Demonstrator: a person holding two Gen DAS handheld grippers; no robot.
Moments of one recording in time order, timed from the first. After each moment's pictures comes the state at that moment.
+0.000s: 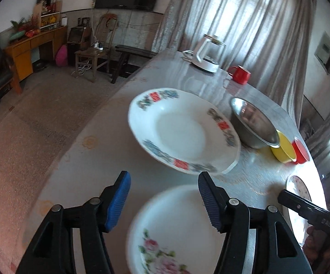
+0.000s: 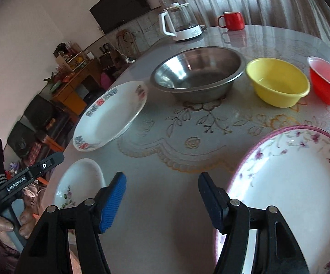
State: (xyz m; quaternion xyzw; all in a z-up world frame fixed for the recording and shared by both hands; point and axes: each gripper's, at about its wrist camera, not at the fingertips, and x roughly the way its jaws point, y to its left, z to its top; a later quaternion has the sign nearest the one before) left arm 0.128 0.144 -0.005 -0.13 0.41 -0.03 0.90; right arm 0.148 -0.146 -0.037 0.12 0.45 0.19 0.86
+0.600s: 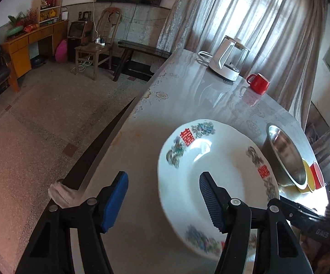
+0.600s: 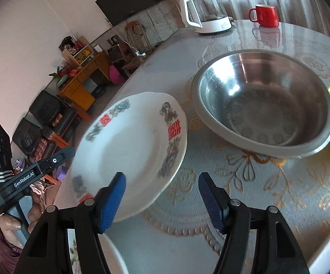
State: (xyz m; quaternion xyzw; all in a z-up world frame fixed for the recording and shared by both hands) left arm 0.244 0.184 -0.026 -0.14 0.43 -0.03 0.89; right arm 0.253 -0.076 -0.055 0.13 0.48 0.21 0.85
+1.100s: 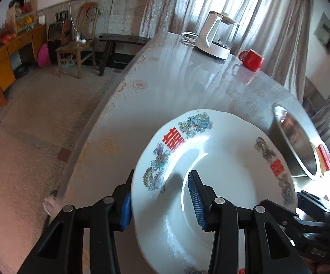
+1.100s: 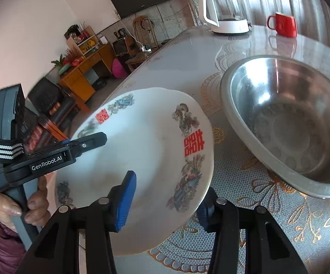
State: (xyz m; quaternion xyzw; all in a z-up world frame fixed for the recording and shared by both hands) left arm 0.281 0.160 -0.047 -0.09 0.46 -0.08 0.88; right arm 0.272 -0.042 -0.068 0.06 0.46 0.22 0.86
